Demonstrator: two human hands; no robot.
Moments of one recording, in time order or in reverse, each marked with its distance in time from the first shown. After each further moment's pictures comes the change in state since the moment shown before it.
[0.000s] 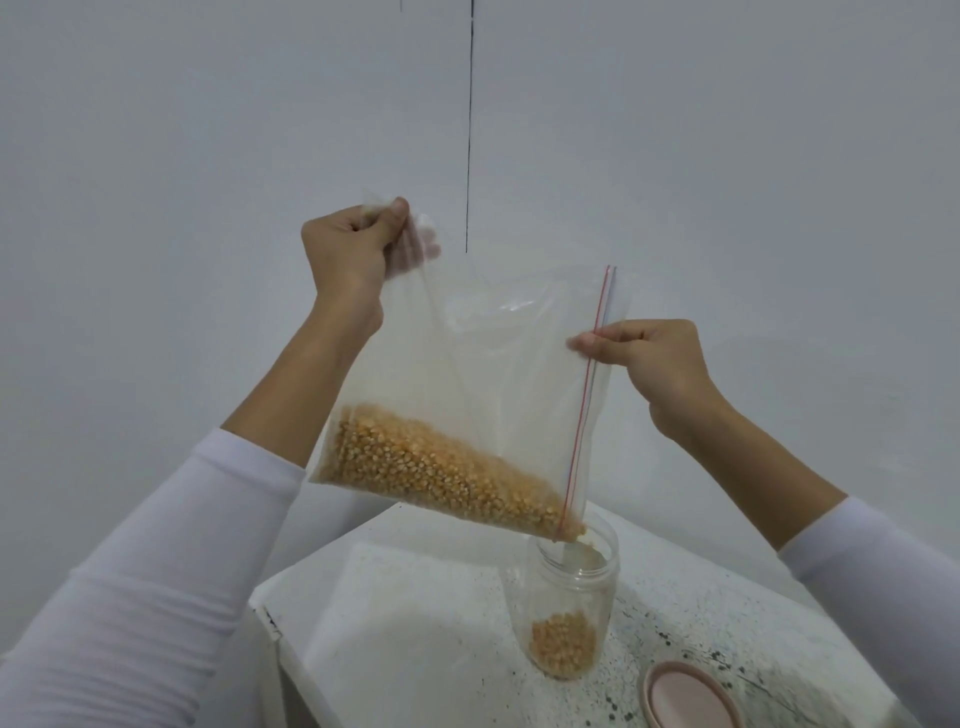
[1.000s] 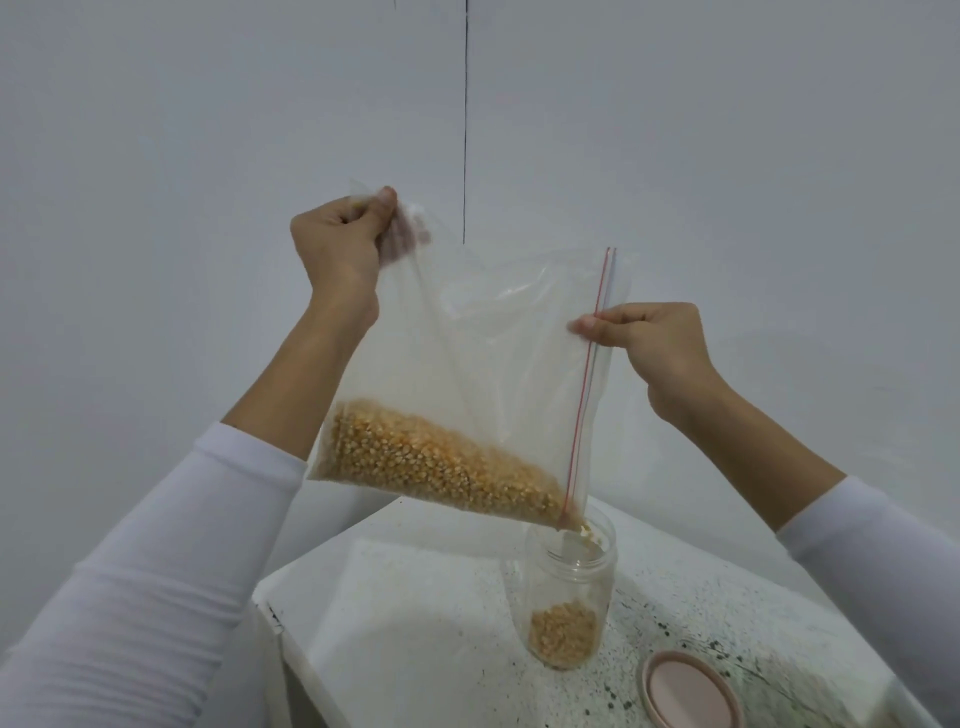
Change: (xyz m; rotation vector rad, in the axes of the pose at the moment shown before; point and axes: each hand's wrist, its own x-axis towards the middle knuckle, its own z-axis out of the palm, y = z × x) left_hand -0.001 0.005 0.002 0.058 0.029 0.046; right_hand 0.001 -0.006 -0.002 0.012 0.014 -0.007
